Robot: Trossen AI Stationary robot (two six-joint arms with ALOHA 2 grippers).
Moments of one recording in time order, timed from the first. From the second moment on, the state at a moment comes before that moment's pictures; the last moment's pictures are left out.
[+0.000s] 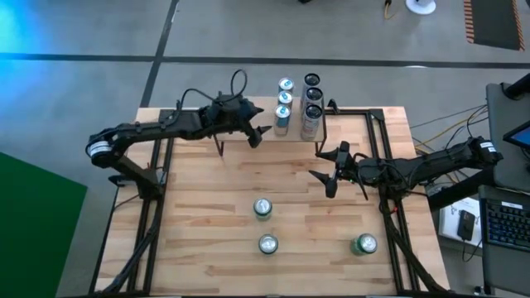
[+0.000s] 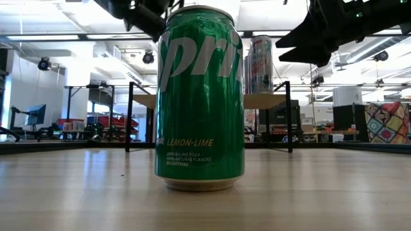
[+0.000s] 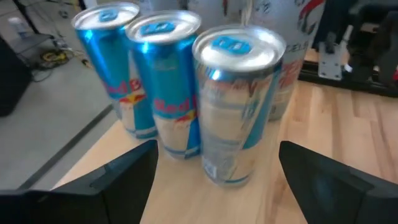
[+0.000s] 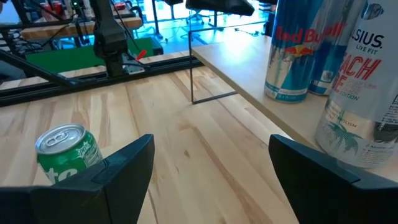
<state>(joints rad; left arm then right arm) 0.40 1.51 1.16 -0.05 -0.05 0.05 0.14 0.89 0.42 0.23 0.48 0.18</state>
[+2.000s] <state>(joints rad) 0.14 1.29 0.59 0.67 -0.12 0.04 0.26 0.92 0.44 0.07 0.50 0.41</state>
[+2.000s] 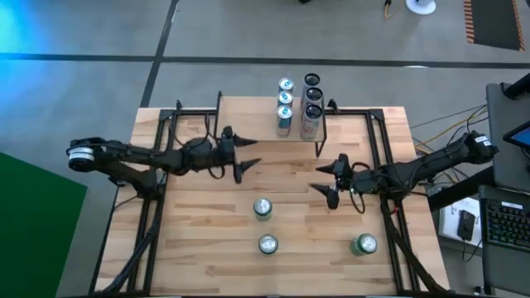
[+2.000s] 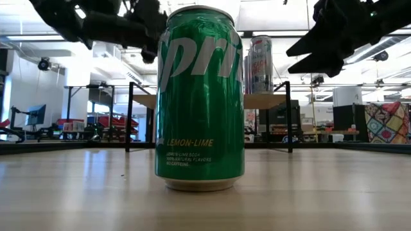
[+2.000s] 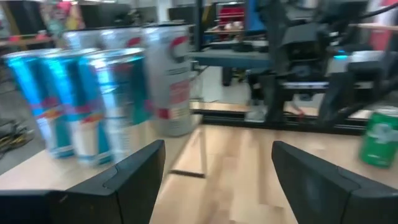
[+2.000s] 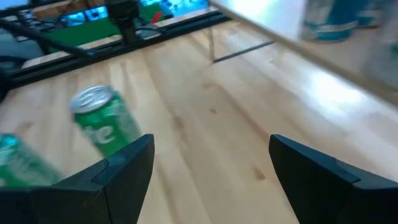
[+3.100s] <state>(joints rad) -0.34 1.56 0.82 0.78 -0.18 -0.08 0.74 1.32 1.21 -1.28 -0.01 1.40</state>
